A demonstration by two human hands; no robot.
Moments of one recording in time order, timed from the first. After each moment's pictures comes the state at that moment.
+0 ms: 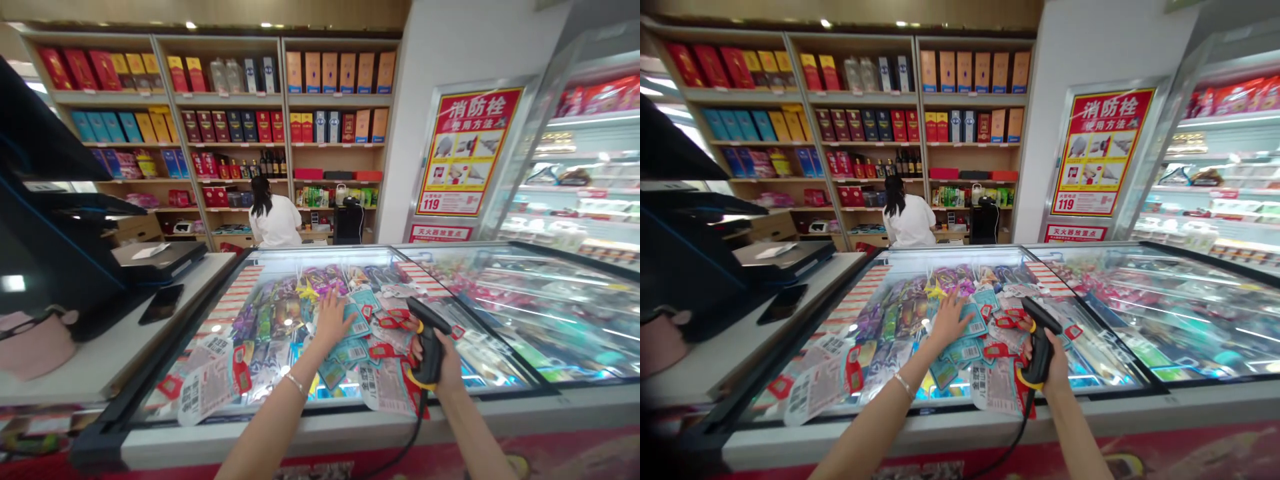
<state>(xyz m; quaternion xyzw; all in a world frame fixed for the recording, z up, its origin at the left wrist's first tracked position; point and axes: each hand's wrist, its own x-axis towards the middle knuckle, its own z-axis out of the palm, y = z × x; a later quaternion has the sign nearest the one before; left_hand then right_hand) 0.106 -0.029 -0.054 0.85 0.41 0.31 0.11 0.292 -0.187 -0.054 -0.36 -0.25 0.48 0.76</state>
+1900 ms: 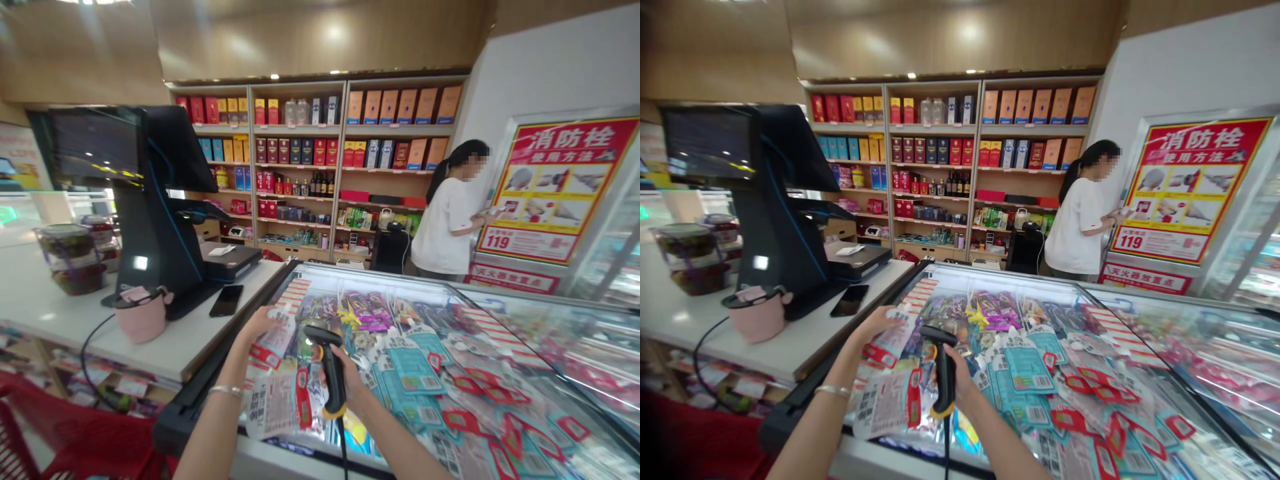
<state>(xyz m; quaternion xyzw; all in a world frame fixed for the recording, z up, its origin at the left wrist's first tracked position) -0.205 0.058 -0.038 0.61 0.55 0.43 0.39 0.034 -0.043 -0.082 -0.32 -0.34 0.74 0.48</state>
